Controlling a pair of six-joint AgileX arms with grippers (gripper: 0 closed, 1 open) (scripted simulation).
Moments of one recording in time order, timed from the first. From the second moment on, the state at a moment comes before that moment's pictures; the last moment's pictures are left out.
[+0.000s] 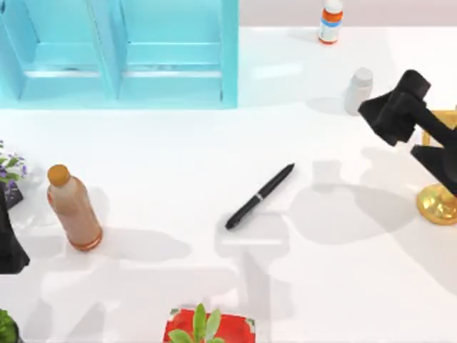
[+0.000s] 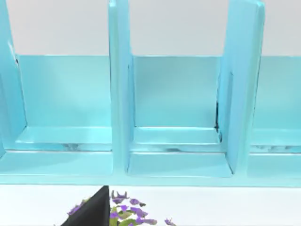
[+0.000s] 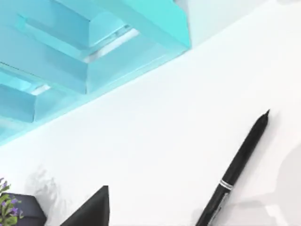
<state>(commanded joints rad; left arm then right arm) 0.00 0.00 0.00 0.00 0.00 0.00 0.47 1.07 0.74 -0.24 -0.05 0.88</state>
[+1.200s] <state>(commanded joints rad) 0.00 0.00 0.00 0.00 0.00 0.00 0.56 1.91 1.22 -0.41 -0.12 1.35</state>
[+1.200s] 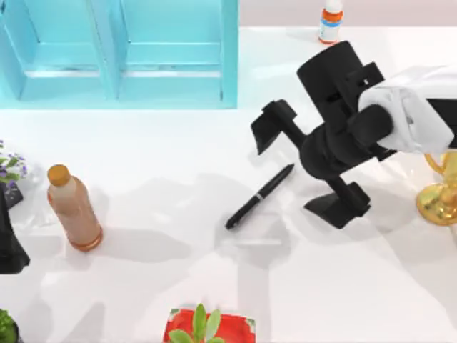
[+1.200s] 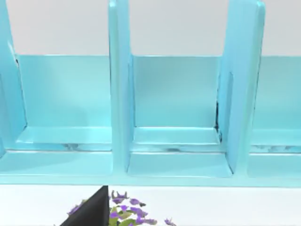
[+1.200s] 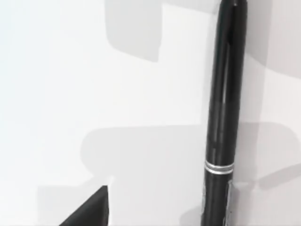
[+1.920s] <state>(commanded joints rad) 0.00 0.00 0.00 0.00 0.00 0.00 0.58 2.19 1.30 -0.20 -0.10 1.37</state>
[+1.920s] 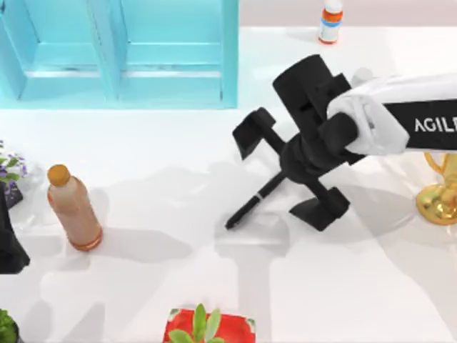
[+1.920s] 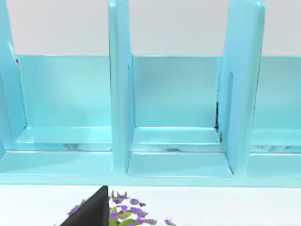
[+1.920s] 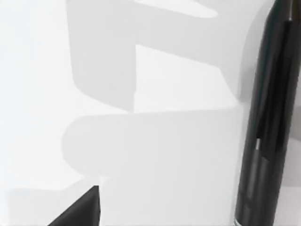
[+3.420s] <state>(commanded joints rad) 0.00 0.00 0.00 0.00 0.00 0.00 0.58 2.08 1.33 -0.35 -0.10 1.33</state>
